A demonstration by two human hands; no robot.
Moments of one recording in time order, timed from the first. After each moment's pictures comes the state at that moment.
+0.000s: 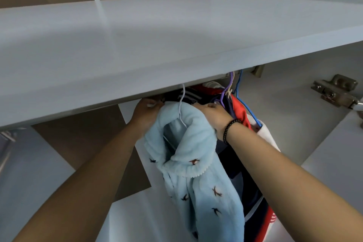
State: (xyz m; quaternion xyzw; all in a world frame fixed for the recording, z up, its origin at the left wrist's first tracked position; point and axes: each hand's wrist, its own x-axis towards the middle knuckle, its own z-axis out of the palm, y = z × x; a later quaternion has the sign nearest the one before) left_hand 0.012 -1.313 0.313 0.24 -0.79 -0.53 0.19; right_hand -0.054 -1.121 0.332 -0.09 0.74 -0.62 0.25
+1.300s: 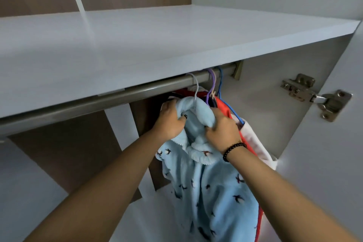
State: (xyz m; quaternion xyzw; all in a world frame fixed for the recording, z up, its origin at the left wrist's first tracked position) left_hand -0.015 -1.240 0.305 0.08 -0.92 -0.35 0.14; right_hand -0.024 -1.060 0.311 -0.21 0.90 -0.37 -0.10
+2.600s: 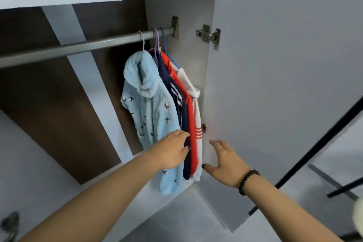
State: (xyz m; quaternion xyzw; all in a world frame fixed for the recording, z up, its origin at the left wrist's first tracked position) left_hand 0.247 -1.024 0.255 -0.09 -0.97 -0.19 -0.10; right_hand 0.246 -0.824 0.233 -0.19 0.94 -0.25 0.09
